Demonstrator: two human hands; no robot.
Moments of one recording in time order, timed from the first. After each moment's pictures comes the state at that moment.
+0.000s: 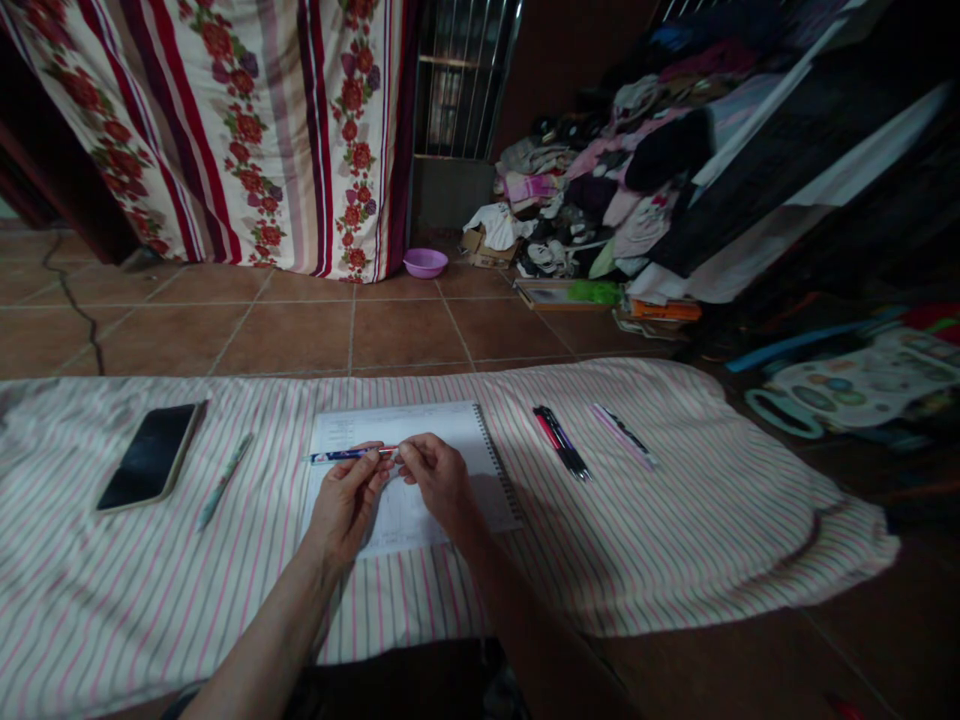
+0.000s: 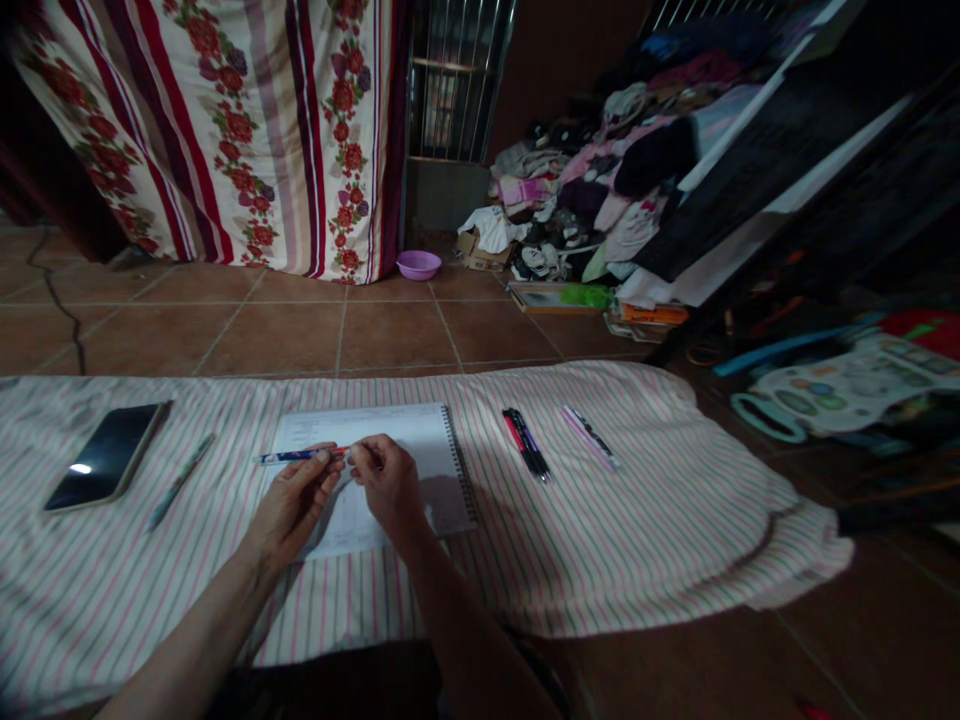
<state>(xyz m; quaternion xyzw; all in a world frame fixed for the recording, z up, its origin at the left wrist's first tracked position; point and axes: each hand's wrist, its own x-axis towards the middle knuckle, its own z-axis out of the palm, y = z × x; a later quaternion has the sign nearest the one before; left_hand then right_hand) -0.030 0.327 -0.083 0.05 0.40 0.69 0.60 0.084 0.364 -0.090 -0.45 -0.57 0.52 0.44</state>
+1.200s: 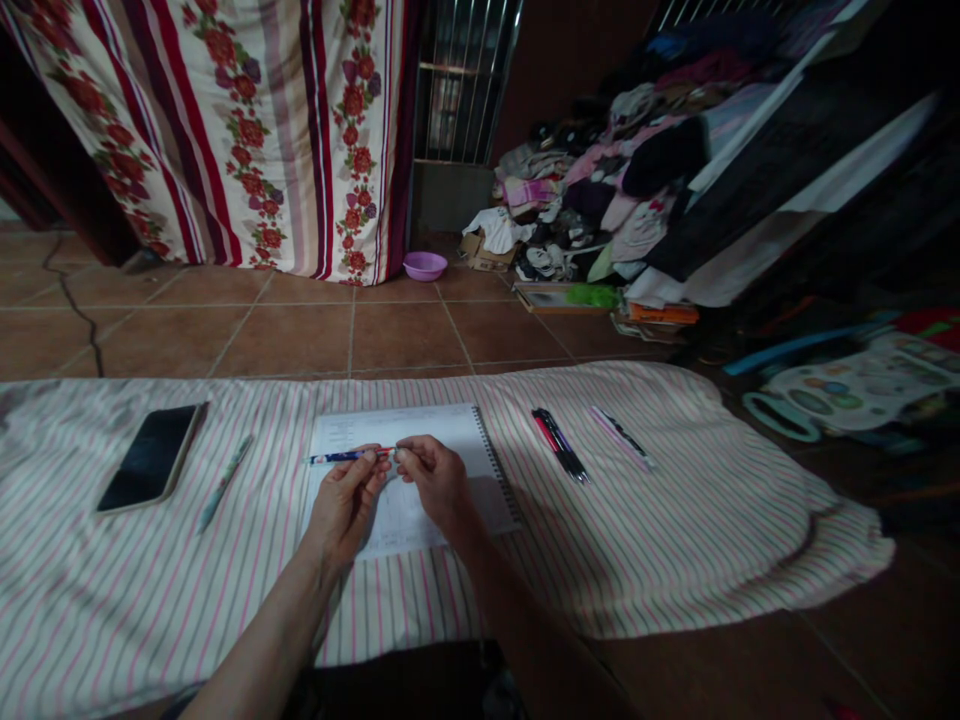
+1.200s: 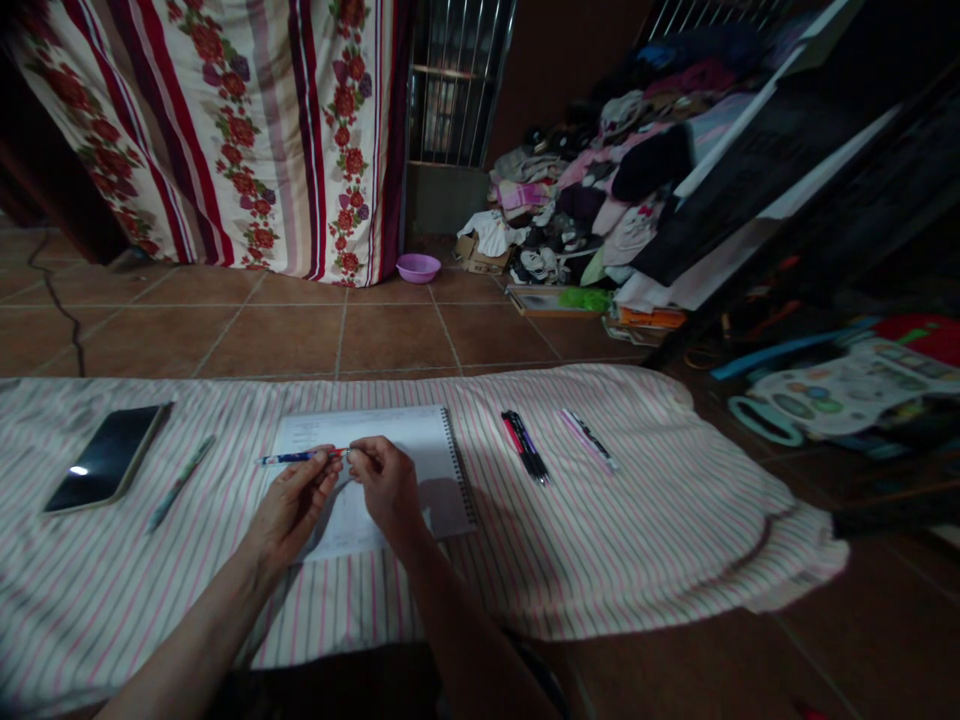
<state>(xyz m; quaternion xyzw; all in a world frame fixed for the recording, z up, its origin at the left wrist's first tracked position) -0.030 0.329 -0.080 0.02 0.41 0.68 0.60 0.080 0.364 -0.094 -0.46 -0.56 0.51 0.46</state>
